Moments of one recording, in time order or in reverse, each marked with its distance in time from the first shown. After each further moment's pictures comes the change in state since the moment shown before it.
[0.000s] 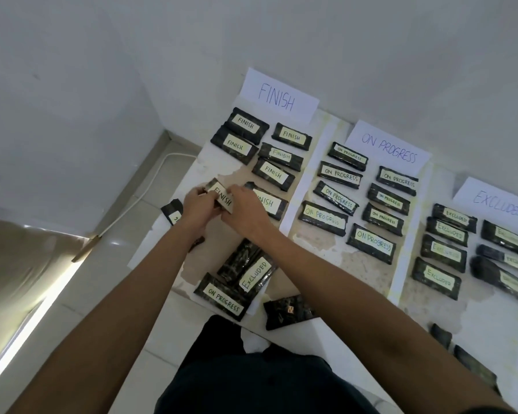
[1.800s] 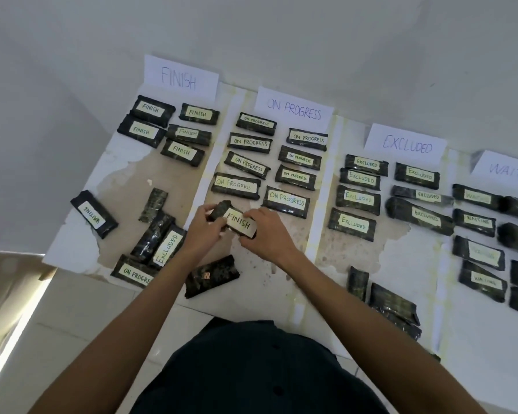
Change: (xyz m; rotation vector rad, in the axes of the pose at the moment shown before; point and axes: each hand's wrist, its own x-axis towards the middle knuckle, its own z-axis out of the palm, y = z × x) left_hand -0.146 -0.101 0.157 0.428 -0.171 0.125; right_hand -0.194 0.186 -0.077 0.091 0.054 0.119
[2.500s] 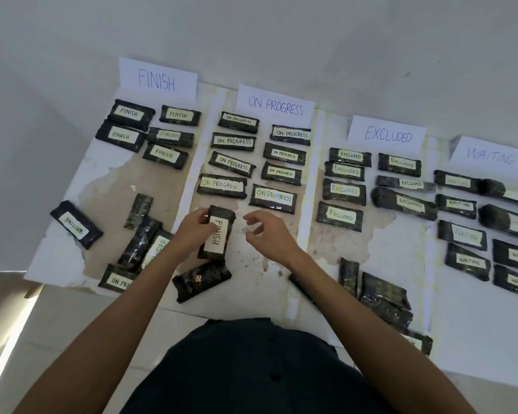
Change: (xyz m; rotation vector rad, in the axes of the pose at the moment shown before) left_hand 0.012 0.005 0.001 0.238 -0.151 -0.003; right_hand -0.018 0.019 -0.013 0.268 0.022 0.130
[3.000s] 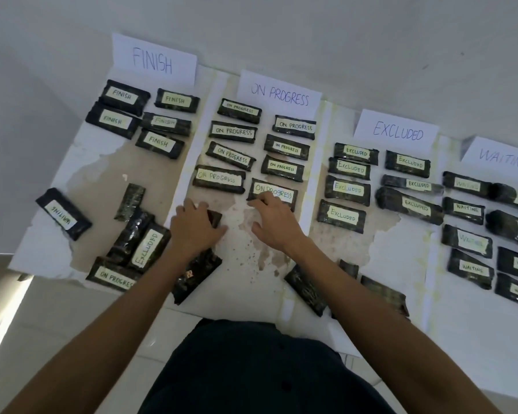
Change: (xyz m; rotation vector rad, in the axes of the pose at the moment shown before) left_hand 0.020 -0.012 0.016 0.952 0.179 0.153; right_hand 0.032 0.018 -0.013 -0.517 -0.053 -0.156
